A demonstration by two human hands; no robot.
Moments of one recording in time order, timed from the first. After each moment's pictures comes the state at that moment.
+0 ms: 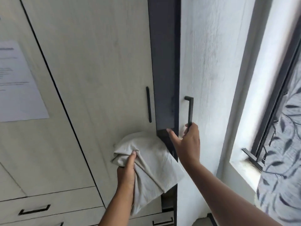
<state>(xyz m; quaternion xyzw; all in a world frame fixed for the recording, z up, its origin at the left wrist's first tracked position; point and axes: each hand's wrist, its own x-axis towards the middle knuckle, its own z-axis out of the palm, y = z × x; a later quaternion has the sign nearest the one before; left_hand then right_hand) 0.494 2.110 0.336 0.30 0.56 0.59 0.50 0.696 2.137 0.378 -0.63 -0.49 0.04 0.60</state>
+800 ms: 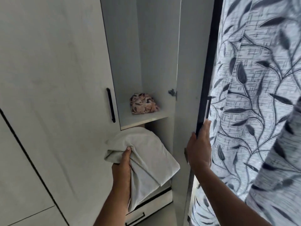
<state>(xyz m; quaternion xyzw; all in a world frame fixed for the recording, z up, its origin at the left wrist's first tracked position) 0.552 2.069 0.346 0.40 0.40 0.57 0.59 0.782 2.006 0.368 -0.75 -0.37 -0.12 0.54</state>
